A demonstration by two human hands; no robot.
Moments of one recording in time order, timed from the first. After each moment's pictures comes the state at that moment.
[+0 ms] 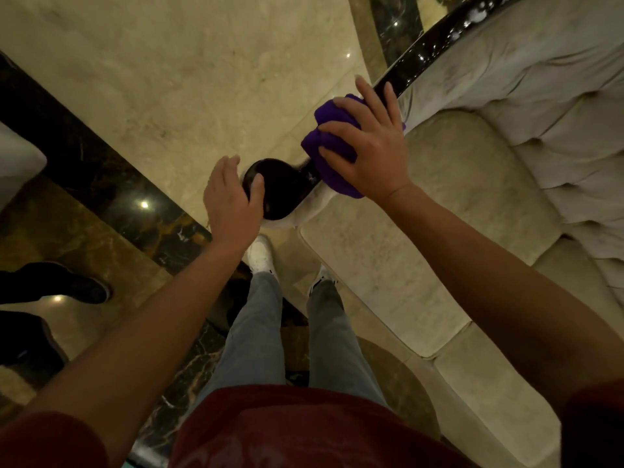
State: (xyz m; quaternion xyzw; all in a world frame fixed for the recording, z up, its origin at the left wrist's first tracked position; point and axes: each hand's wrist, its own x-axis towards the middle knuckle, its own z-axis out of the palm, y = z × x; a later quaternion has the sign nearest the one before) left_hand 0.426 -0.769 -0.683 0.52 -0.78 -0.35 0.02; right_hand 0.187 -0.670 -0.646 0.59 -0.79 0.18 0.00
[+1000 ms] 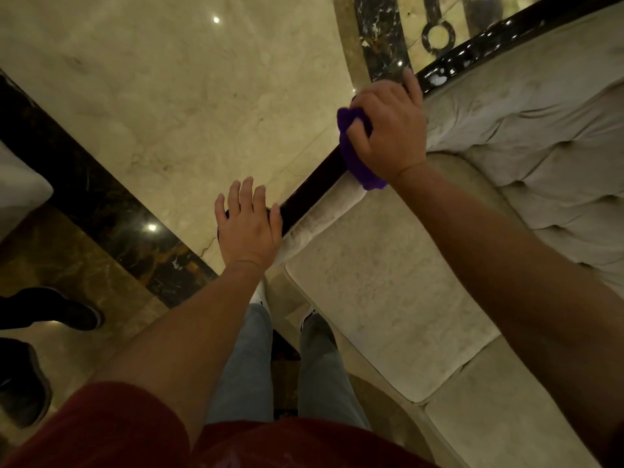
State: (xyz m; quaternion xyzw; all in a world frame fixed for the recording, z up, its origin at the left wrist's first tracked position) left_hand 0.356 -0.748 -0.689 0.46 -0.88 -0.14 -0.07; right_hand 0.080 -0.705 -0.624 0.55 -0.82 0.16 0.03
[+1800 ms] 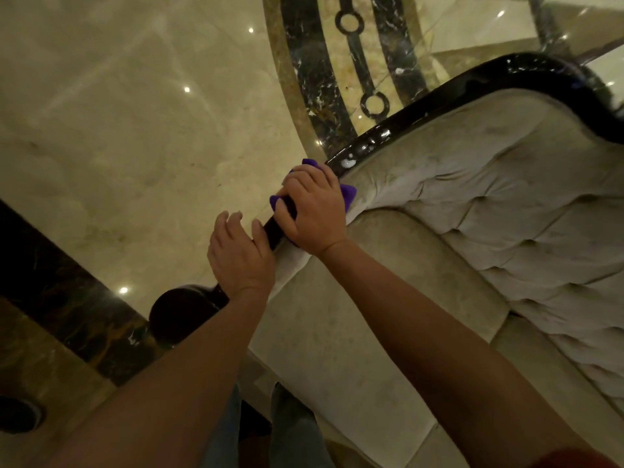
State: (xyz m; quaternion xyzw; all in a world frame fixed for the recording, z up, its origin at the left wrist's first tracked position) left_hand 0.206 -0.737 -0.650 0.58 -0.77 -0.25 0.07; right_hand 0.064 -0.702 -0.632 0.52 -0.81 0.26 -0.01
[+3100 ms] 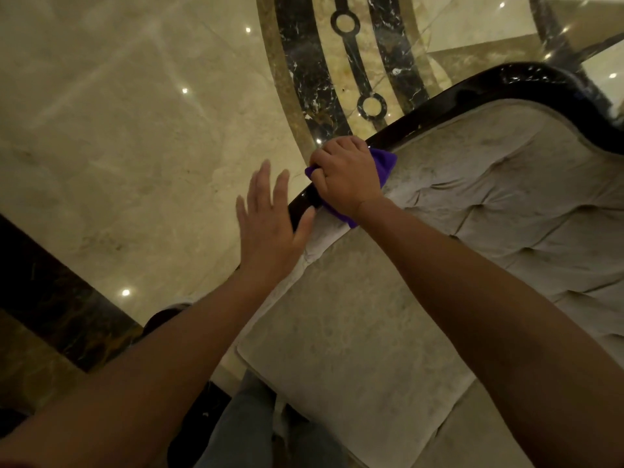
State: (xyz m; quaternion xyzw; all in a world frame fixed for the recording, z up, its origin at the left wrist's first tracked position) left_hand 0.143 -0.764 -0.625 0.36 -0.89 -0.27 0.06; right_hand -0.043 -0.721 -0.617 0.55 -0.83 0.05 -0.06
